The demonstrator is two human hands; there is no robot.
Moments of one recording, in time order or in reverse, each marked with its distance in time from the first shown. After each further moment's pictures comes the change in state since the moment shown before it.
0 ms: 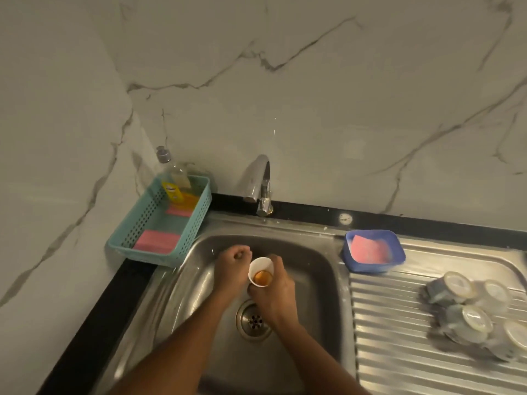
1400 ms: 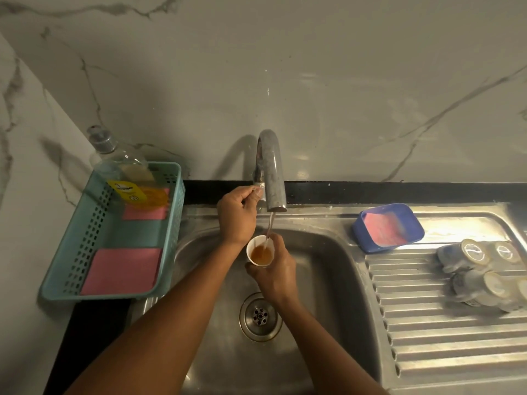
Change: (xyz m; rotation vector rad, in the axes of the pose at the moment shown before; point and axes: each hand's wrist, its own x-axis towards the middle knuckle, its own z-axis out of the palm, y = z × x) left_hand 0.146 0.031 0.026 -0.042 -0.115 0.597; right_hand 0.085 0.016 0.066 -0.001 0.214 0.151
